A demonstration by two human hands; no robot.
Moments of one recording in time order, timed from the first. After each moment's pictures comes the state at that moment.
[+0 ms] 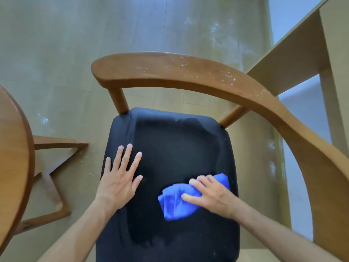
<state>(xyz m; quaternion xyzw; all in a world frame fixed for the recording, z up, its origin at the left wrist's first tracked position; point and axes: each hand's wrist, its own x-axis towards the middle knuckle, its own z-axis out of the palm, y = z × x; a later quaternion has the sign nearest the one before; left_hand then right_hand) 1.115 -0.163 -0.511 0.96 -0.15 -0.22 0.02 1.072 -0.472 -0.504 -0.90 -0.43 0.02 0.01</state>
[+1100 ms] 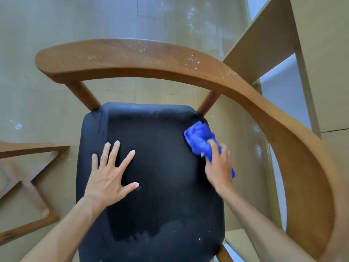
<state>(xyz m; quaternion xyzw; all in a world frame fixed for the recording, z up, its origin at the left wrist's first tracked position) 1.115 -0.194 -0.513 0.96 -0.18 -0.21 0.04 1.084 -0.506 -0.507 -0.97 0.19 0.05 0.15</state>
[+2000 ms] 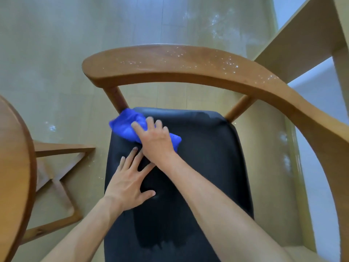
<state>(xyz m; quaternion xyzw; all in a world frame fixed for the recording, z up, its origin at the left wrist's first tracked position) 1.125 -0.167 -0.514 0.94 -0.23 -0.25 0.09 1.205 -0.293 -0.502 -0.99 -0.09 0.07 0.07</state>
